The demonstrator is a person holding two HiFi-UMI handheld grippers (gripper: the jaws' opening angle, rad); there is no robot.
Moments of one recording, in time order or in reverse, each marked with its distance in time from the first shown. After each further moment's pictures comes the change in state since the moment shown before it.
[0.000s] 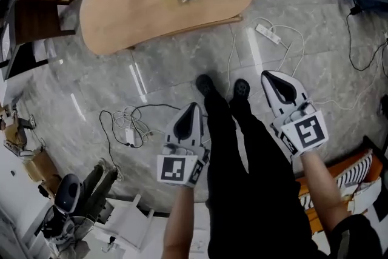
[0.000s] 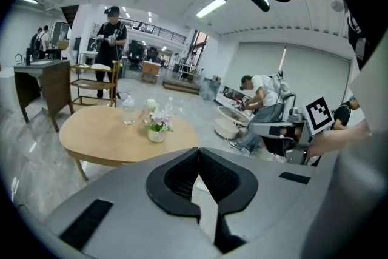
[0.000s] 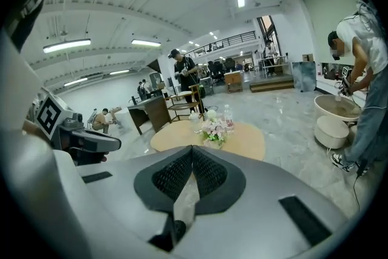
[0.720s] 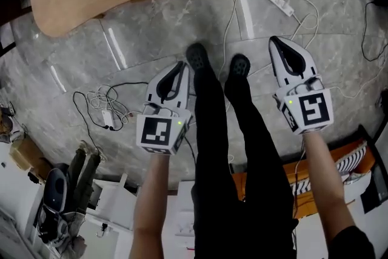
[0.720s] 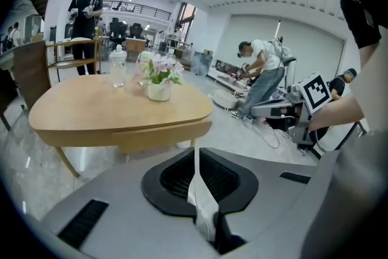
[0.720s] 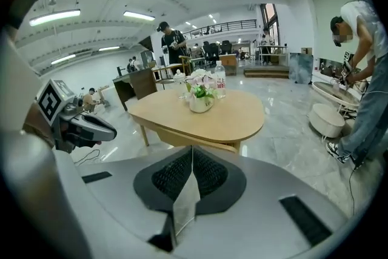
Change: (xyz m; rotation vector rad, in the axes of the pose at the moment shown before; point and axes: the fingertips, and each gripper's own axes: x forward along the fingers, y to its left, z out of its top) left arm 0.150 0.120 -0.173 0.132 0.207 -0.113; right arm 0.143 -0.057 -0.184 -0.058 0.168 -0.100
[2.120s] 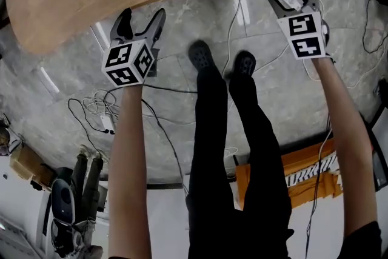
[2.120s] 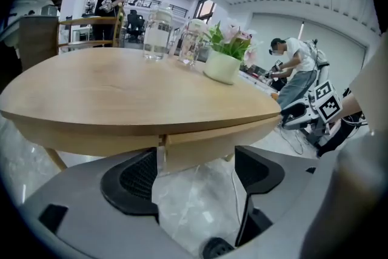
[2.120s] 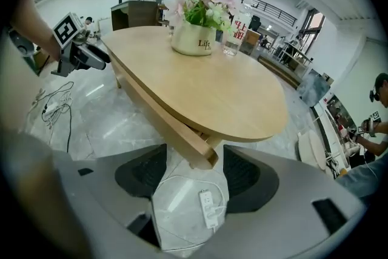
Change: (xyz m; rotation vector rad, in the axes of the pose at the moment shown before) left arm 0.141 0.227 -0.026 -0.115 0.016 0.091; right arm 0.189 -0.100 -0.067 -0.365 0.403 -0.149
